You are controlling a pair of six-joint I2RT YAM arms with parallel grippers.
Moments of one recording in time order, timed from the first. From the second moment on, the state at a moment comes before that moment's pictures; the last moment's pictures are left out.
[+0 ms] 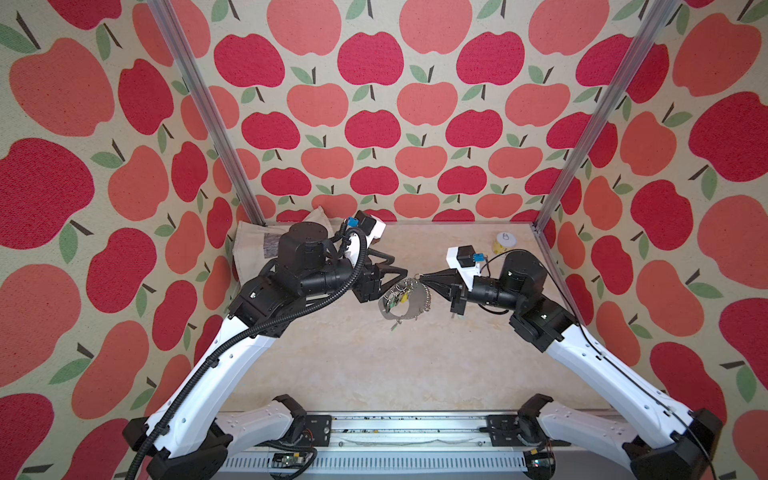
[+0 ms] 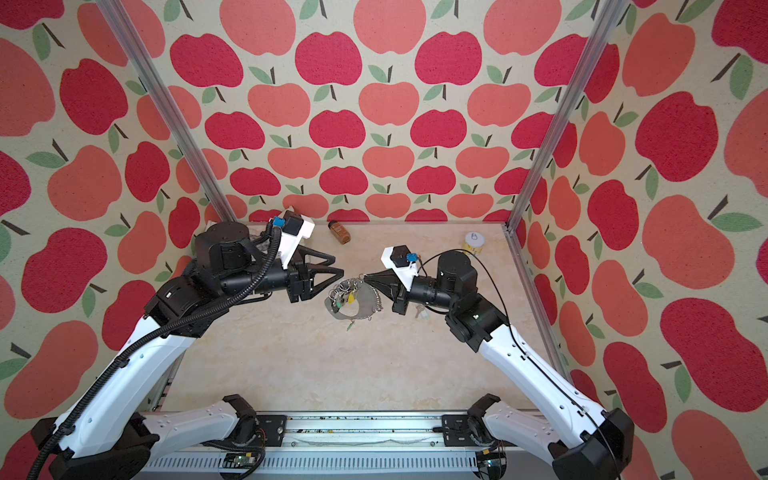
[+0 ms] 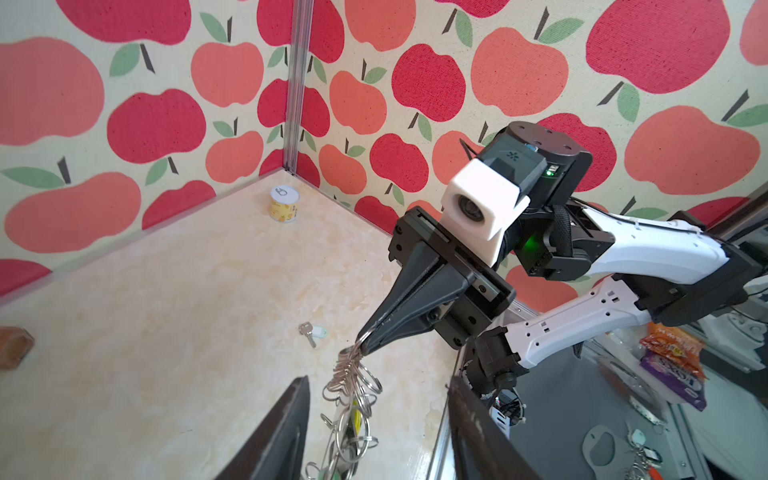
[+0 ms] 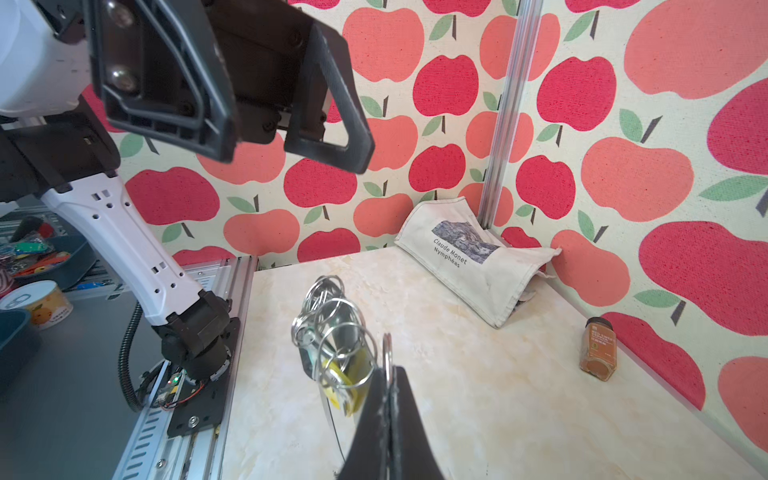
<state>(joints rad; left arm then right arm) -0.66 1.14 1.55 -0.70 0.52 -0.08 0.69 1.05 1.01 -0.06 -0.70 -0.11</state>
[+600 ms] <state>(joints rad) -0.82 1.28 1.64 -0.90 0.44 0.37 0.69 1.08 1.11 -0.27 -0.80 -0.24</state>
